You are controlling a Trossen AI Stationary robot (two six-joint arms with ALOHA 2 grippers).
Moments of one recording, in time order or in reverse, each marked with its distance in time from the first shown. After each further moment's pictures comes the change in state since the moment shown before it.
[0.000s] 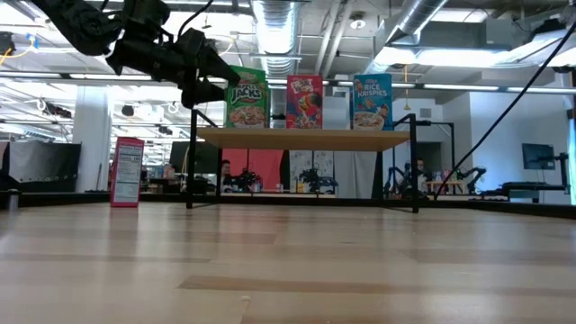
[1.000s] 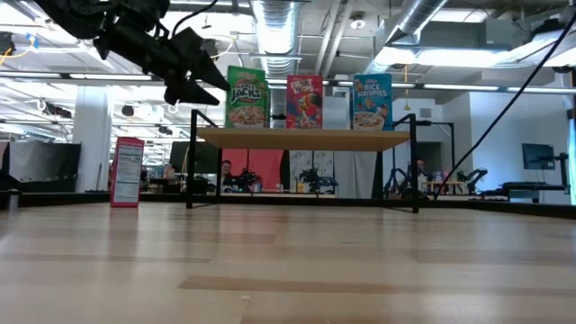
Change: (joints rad) left arm -0.059 -0.103 0.040 -0.287 -0.228 0.065; right arm -0.009 0.055 0.000 -0.049 0.000 0.026
